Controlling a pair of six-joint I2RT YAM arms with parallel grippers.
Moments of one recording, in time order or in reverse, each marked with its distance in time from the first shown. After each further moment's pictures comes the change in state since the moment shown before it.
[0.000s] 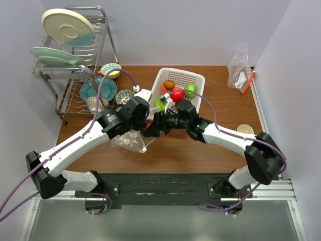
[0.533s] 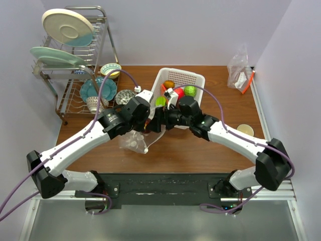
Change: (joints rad) left arm 0.000 0.002 -0.003 0.014 0.045 -0.009; right arm 0.002 -0.082 0.094 -0.243 0.190 -0.072
